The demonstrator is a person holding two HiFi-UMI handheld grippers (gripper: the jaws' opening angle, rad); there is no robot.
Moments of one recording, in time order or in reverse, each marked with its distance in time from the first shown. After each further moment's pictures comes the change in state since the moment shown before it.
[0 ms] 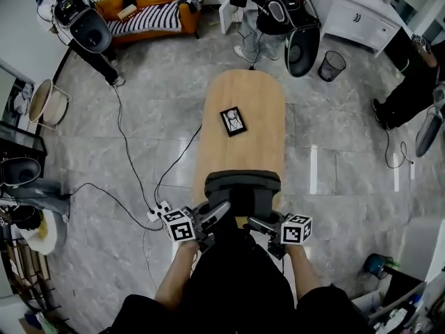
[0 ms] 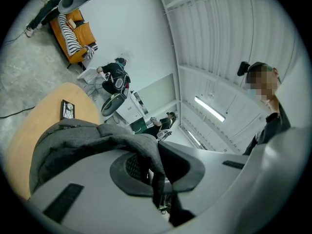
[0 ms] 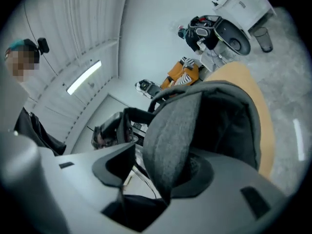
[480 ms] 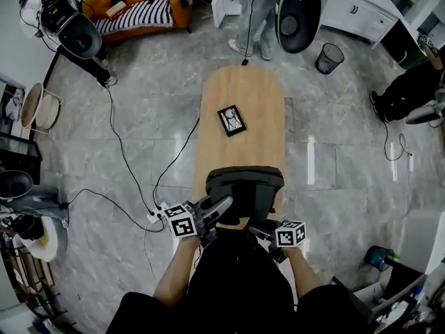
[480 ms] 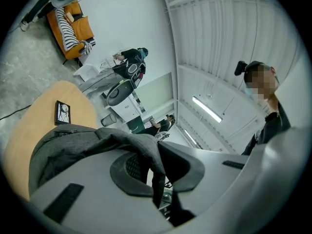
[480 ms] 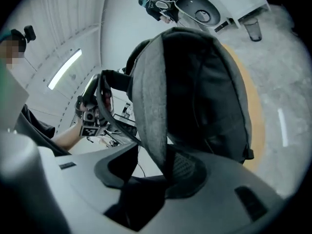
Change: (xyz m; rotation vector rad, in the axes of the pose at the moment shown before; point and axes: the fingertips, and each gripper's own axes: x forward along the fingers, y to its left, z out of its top) left arm 0.021 0.024 0.036 -0.019 0.030 -0.049; right arm 0.020 -0.063 -0.065 0.105 0.154 -0.142
